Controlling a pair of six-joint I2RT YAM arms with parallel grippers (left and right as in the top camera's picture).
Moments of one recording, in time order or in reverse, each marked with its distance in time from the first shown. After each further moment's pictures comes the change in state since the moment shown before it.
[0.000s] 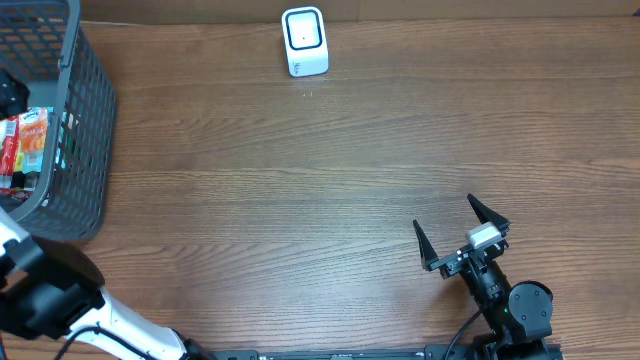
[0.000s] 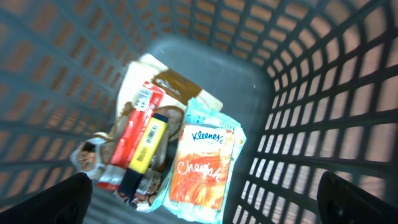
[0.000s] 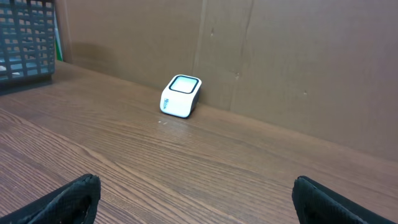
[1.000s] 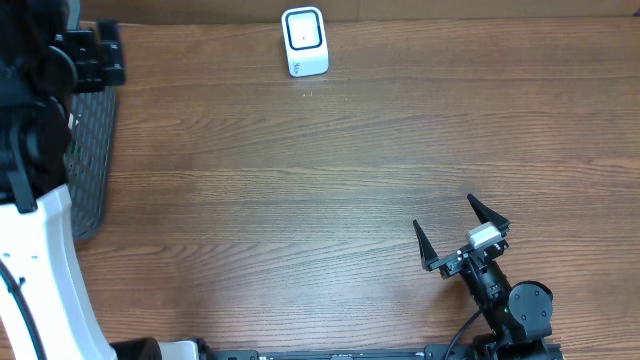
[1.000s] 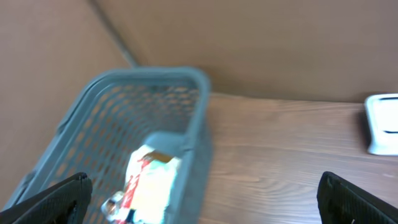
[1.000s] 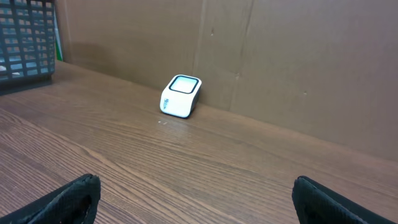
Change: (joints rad) left arm -0.559 -0.470 0.000 -0.023 -0.459 -0.081; right arm 0.000 0.000 0.000 -0.001 0.000 0.000
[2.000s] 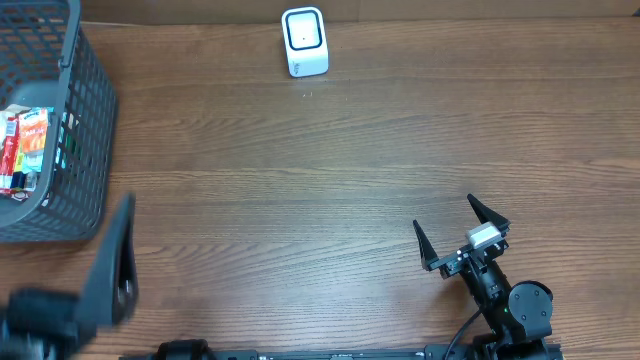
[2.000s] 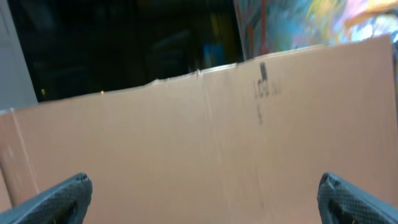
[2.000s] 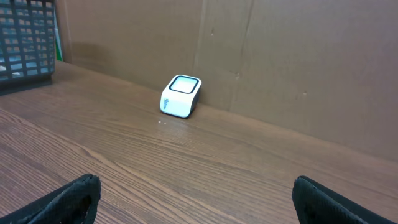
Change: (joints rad) left arm -0.096 -0.718 -0.253 0.390 0.500 -0.030; right arm 0.000 0.000 0.000 0.001 0.000 0.000
